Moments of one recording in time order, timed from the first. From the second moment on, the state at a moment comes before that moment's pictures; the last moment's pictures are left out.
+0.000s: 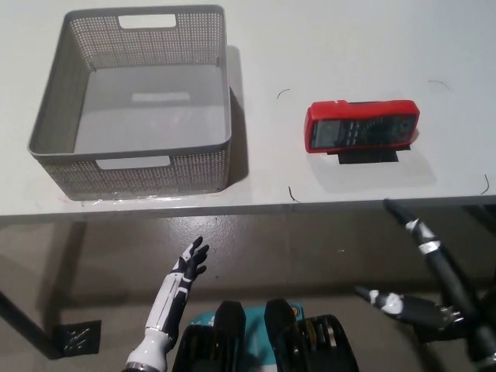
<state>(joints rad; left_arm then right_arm) -0.12 0.04 -0.12 0.39 0.09 -0.37 0.00 -0.04 -0.32 0.13 -0.33 -0.25 -0.08 0.13</state>
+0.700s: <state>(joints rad) -0.12 0.05 -0.12 0.40 0.11 -0.38 0.00 -0.79 -0.51 0.29 -0.23 -0.51 0.30 0.49</state>
